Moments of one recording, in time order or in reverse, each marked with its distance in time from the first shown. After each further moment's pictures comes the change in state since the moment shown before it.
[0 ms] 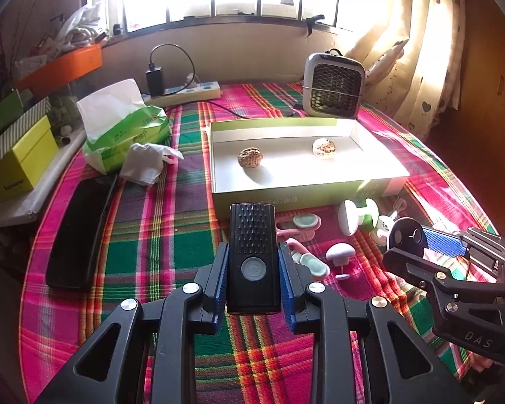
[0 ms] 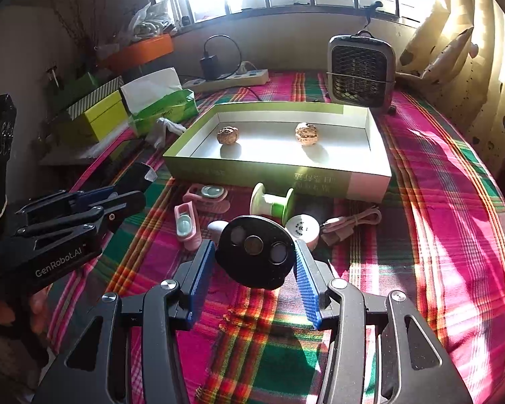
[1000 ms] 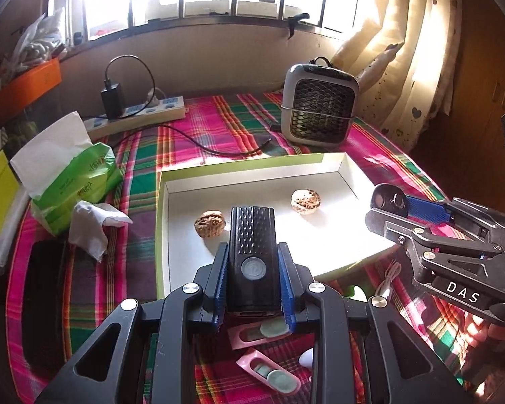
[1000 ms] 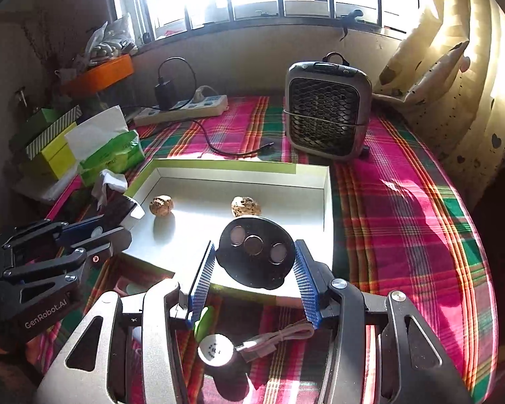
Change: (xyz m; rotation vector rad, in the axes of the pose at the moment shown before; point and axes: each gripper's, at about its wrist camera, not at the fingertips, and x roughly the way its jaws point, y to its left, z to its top) left arm 0.057 -0.023 0.078 0.019 0.020 -0.091; right arm 0.036 -0.058 0.084 0.020 -0.014 -0.106
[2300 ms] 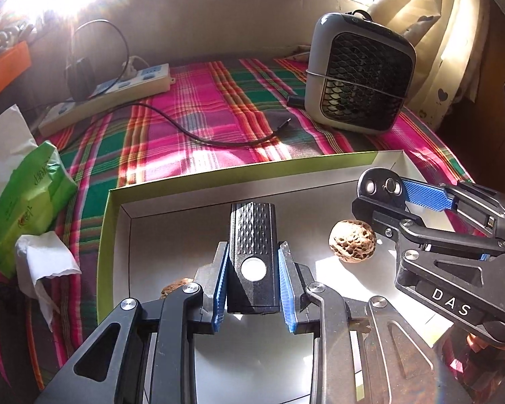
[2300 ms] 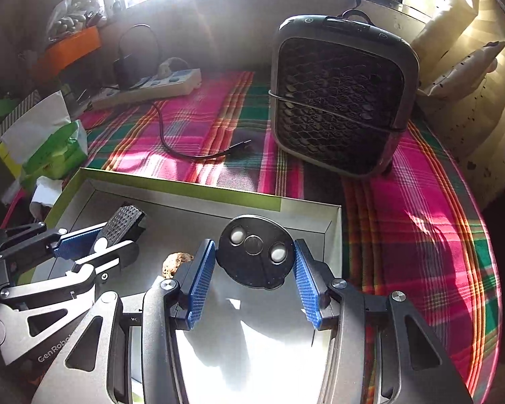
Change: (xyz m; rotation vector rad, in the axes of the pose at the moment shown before) left arm 0.101 0.006 0.036 0.007 0.129 0.031; right arm 0.094 -0.025 0.041 -0.036 0.115 -0.044
